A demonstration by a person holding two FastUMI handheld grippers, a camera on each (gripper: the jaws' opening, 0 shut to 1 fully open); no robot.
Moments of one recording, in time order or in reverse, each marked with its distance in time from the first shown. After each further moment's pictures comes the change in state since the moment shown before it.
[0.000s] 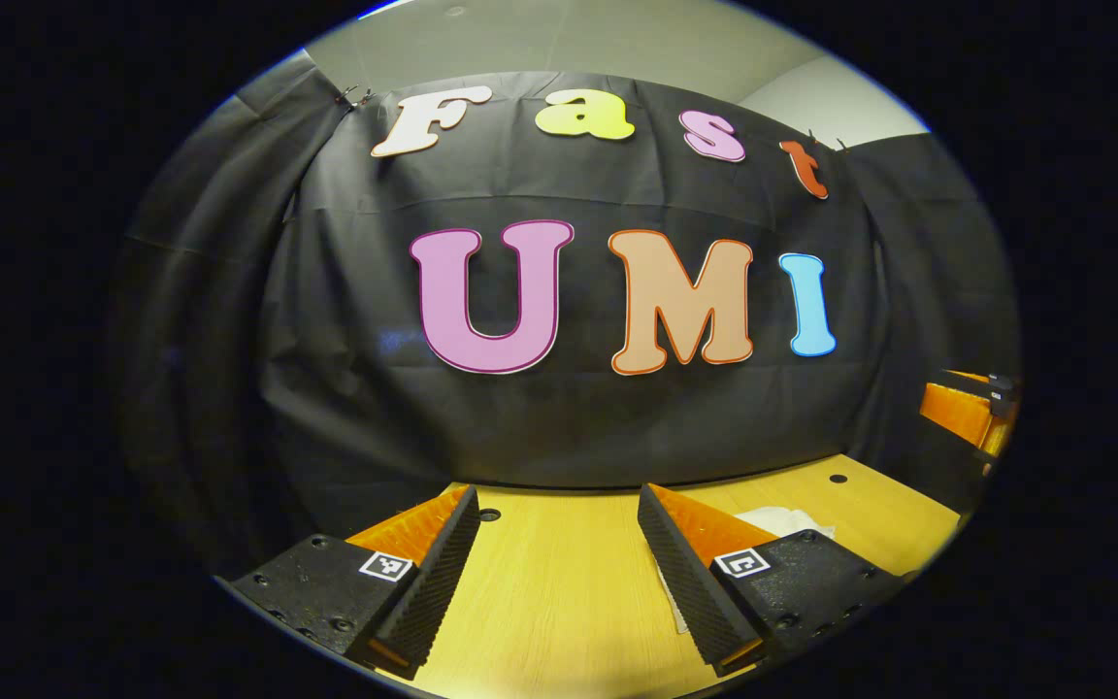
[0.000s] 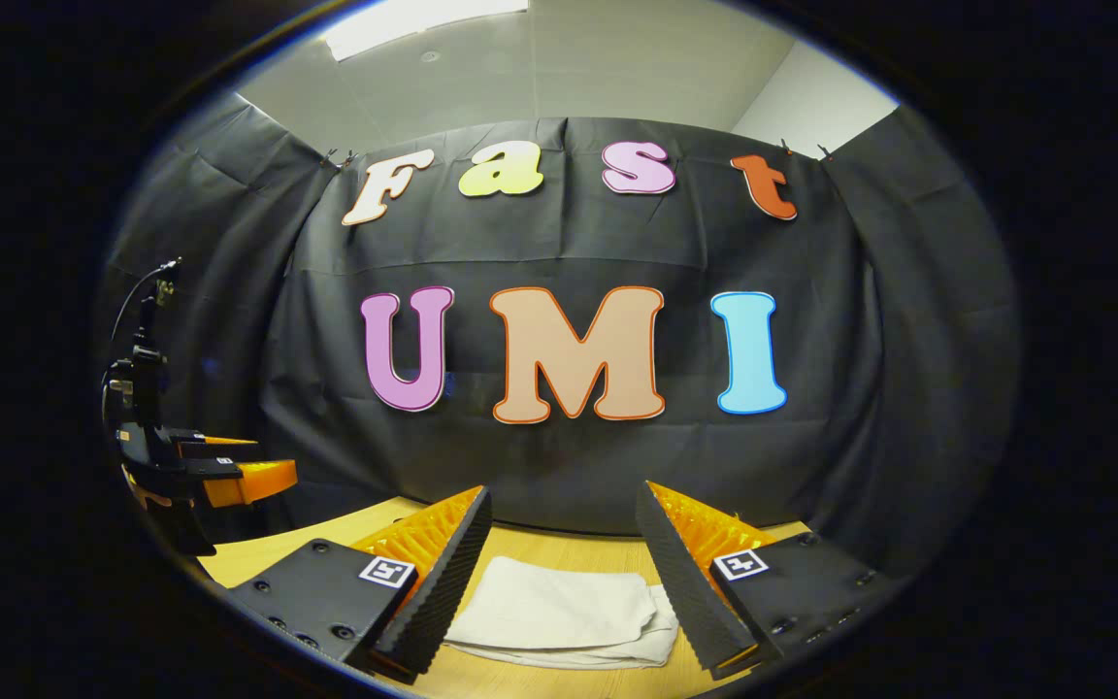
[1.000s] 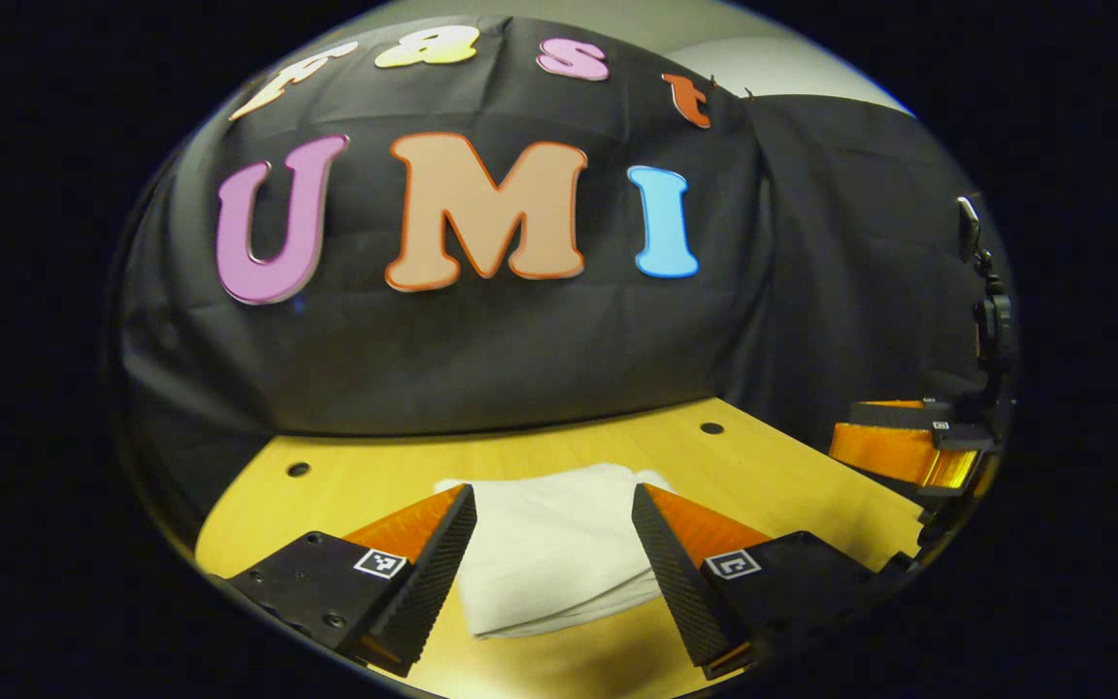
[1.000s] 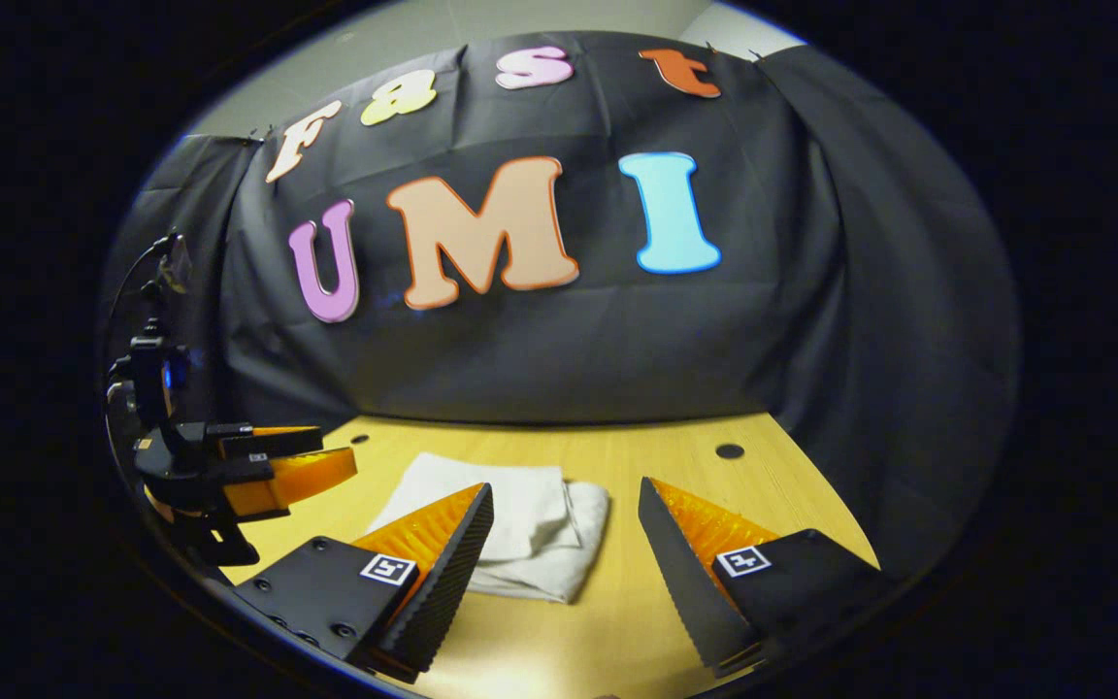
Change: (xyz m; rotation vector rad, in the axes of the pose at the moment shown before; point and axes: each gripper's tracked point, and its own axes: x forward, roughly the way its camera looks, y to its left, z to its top) left arm 0.051 -0.203 -0.060 0.045 0.168 -0.304; right arm -0.006 -0.137 -0.110 0.119 0.295 -0.045
